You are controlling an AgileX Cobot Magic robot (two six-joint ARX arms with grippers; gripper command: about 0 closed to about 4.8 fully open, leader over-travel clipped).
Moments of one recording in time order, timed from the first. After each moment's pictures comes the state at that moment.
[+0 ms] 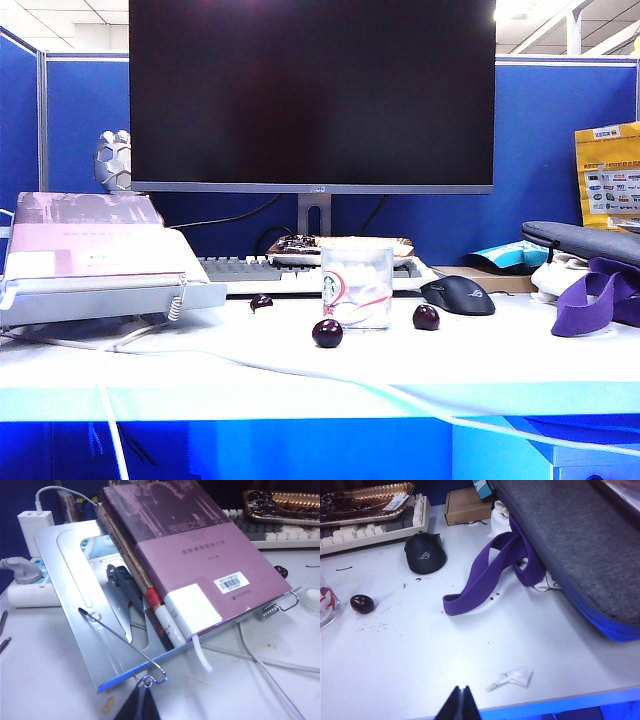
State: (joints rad) left arm -0.03 0.00 0.01 -0.16 0.00 0.01; right arm 0.08 0.06 0.01 -0.17 0.08 0.20
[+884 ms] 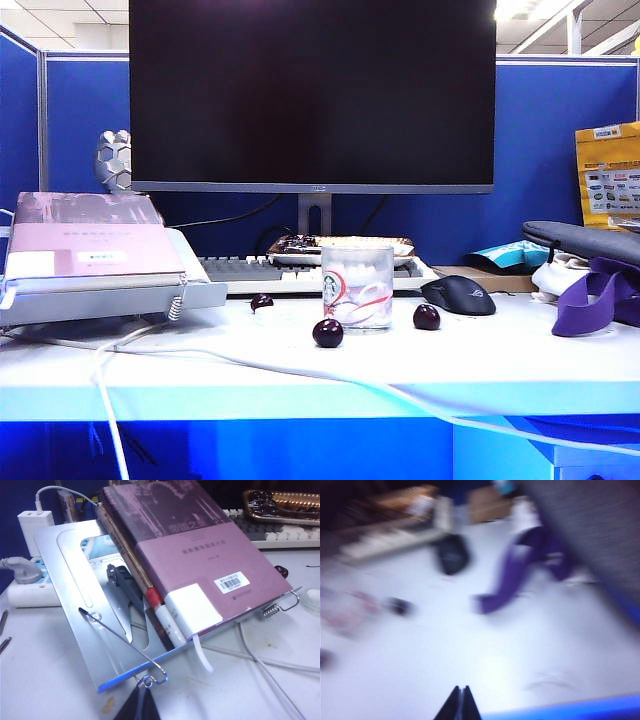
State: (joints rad) left arm -0.03 0.00 0.01 -0.16 0.00 0.01; right arm 0.08 0.07 0.04 -0.17 -0.03 0.32
